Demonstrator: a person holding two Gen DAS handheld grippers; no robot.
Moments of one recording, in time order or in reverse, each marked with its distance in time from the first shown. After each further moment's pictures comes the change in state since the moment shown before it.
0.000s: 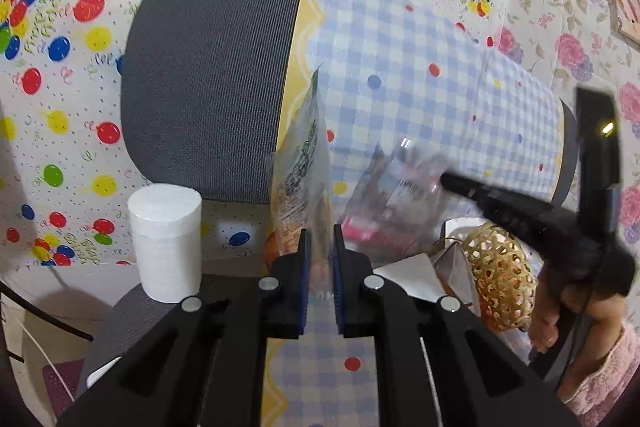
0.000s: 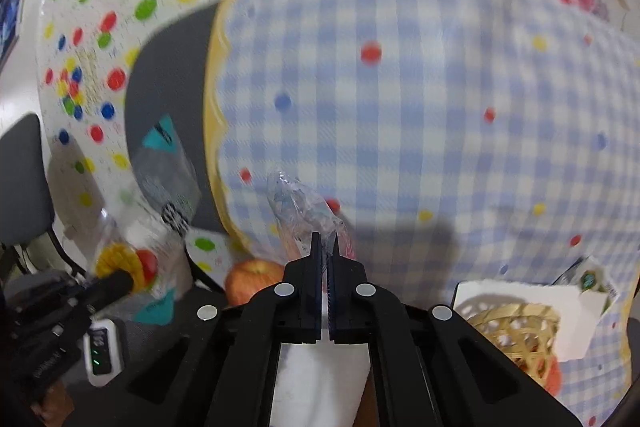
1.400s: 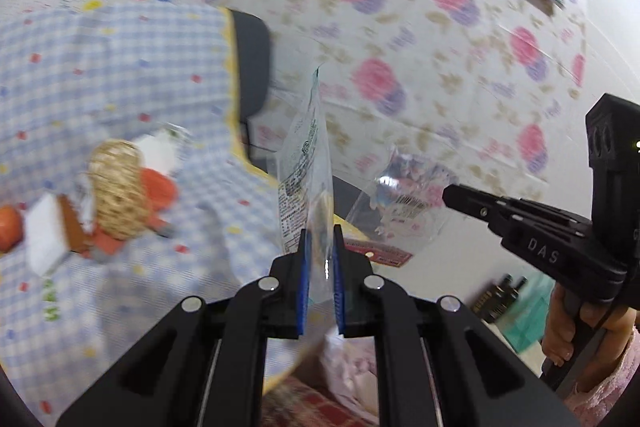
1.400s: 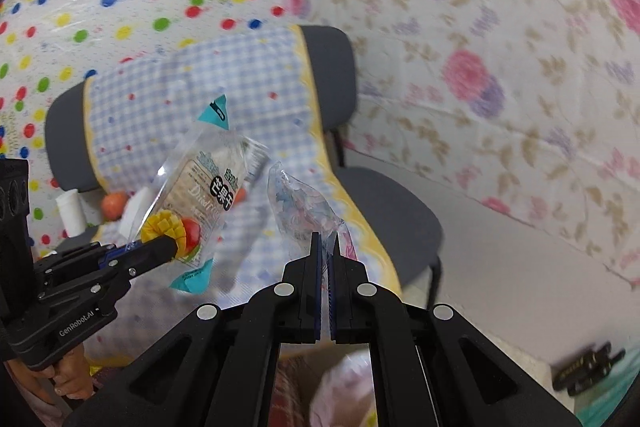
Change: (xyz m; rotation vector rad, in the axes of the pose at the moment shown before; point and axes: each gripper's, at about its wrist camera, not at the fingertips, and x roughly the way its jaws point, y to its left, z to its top) left arm -0.121 -0.279 -0.132 0.371 0.145 -0.738; right arm -0.374 -0.090 -0.197 0.308 -0.014 -0.626
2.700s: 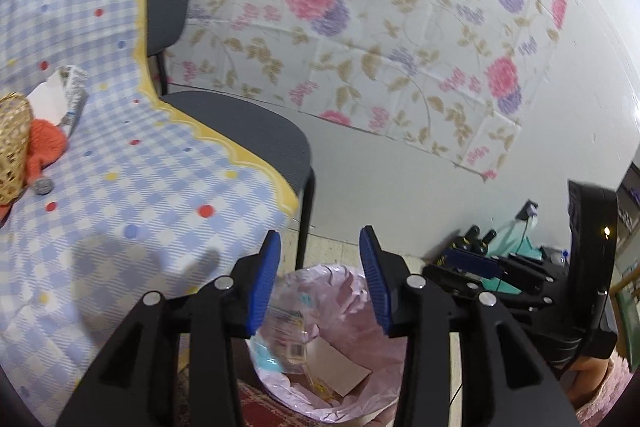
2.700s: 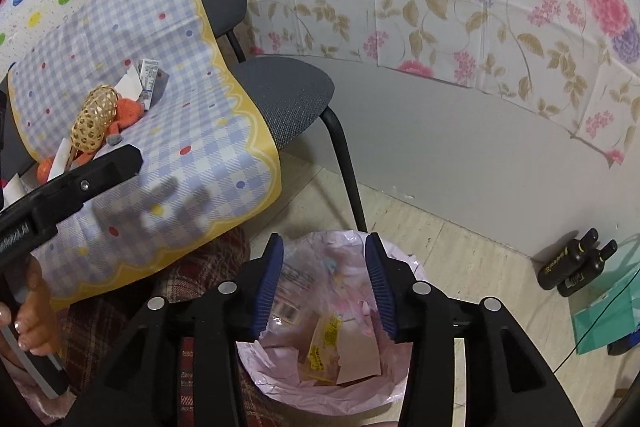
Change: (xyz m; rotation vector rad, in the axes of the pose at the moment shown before) left arm 0.089 -0.052 -0.032 0.018 0.187 -0.135; right arm 0.018 -0.100 -0.105 0.182 0.248 -0.151
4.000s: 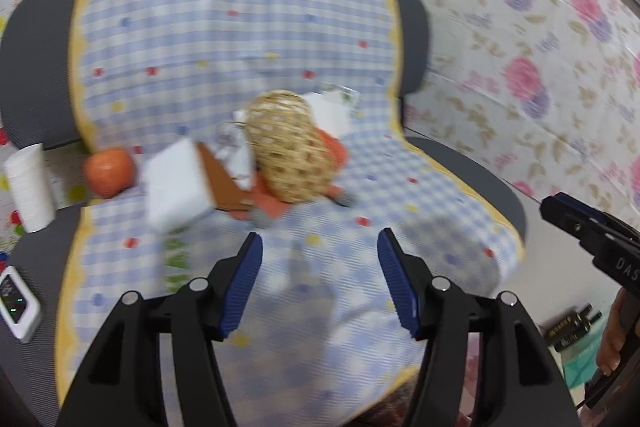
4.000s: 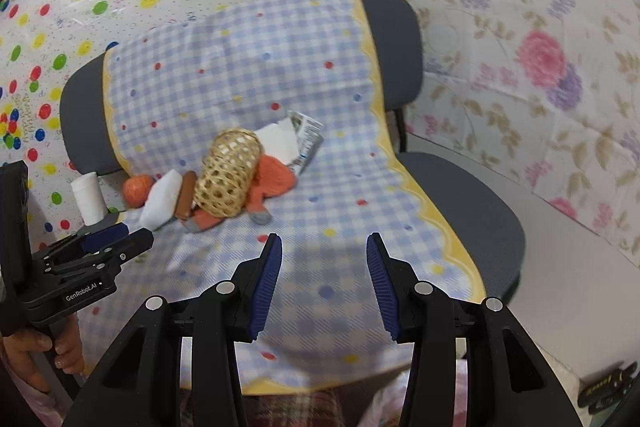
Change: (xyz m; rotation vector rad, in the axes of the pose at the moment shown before) left arm -0.132 0.171 -0.007 -0.253 -0.133 0.554; right arm 0.007 0.191 0.095 -0.269 -0.178 0.299
